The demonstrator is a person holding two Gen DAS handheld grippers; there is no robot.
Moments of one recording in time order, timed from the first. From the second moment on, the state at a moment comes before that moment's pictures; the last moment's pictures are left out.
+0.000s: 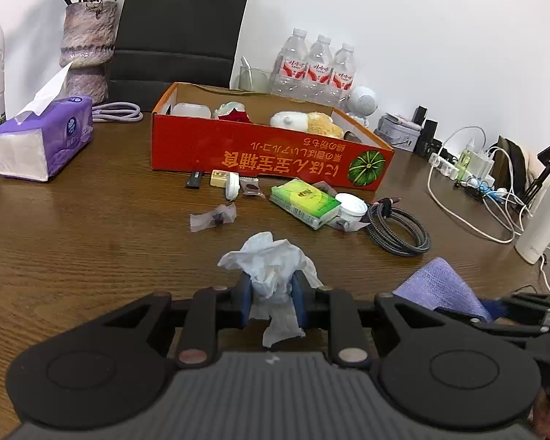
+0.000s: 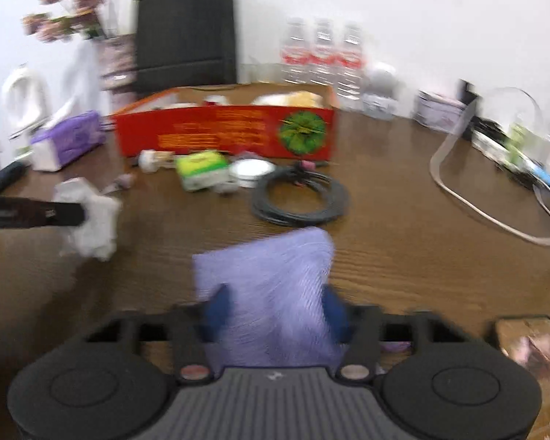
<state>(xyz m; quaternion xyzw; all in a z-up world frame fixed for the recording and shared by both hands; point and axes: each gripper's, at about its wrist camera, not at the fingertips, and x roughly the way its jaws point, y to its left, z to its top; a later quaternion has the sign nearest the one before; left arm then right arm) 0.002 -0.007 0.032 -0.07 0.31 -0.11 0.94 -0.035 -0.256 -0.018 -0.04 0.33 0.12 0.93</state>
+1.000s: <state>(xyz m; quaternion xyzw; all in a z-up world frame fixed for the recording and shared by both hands) 0.307 -0.031 0.059 -0.07 0.41 -0.11 0.90 0.333 -0.186 0.023 -0.02 0.52 0.04 0.85</state>
